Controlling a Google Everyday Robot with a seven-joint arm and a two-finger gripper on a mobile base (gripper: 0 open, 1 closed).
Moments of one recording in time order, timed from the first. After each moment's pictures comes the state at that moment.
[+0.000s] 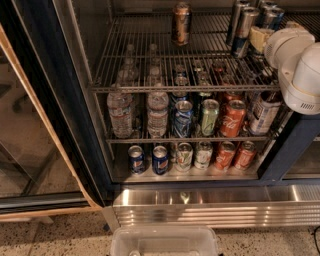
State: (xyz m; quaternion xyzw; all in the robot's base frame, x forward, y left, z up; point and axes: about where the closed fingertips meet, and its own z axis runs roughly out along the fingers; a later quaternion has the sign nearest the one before) arm 0.727 -0.321 0.995 -0.02 0.71 -0.09 0.70
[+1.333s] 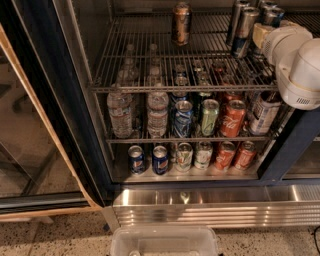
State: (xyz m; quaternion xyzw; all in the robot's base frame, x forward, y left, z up) arm 0.739 -0.323 0.995 -0.01 0.71 -0.08 0.70
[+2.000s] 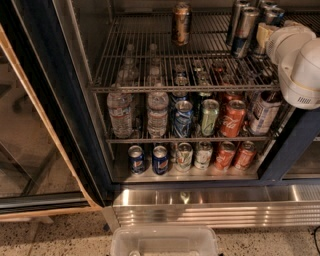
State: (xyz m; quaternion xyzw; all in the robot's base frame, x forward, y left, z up) arm 0.738 -0.336 0.995 0.00 0.71 -0.09 0.70
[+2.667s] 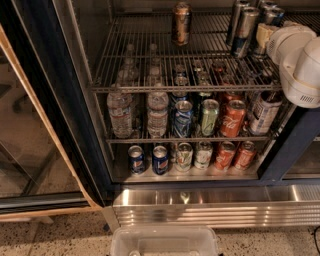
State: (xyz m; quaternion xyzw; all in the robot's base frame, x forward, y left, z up) arm 0.740 -0.337 0.994 0.00 0.72 -0.08 0.69
